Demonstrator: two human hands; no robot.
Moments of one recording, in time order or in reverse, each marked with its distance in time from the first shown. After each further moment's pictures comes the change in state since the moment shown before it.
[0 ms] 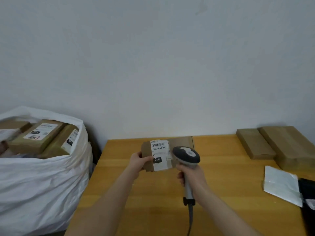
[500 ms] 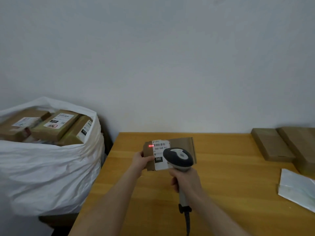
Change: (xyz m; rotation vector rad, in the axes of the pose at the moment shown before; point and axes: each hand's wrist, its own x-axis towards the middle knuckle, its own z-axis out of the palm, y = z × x) left_hand -0.006 -0.023 -0.021 -0.005 0.107 -0.028; right_hand -0.037 0.001 0.035 -0.178 -0.176 -0.074
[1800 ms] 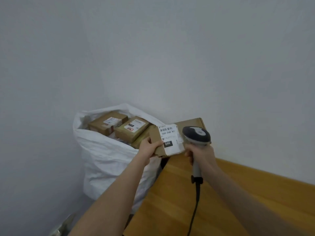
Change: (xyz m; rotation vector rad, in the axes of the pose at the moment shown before) left_hand -0.030 0.091 -0.201 -0.179 0.318 0.252; right_hand 0.058 -0.110 0.159 0.030 -0.215 -0.248
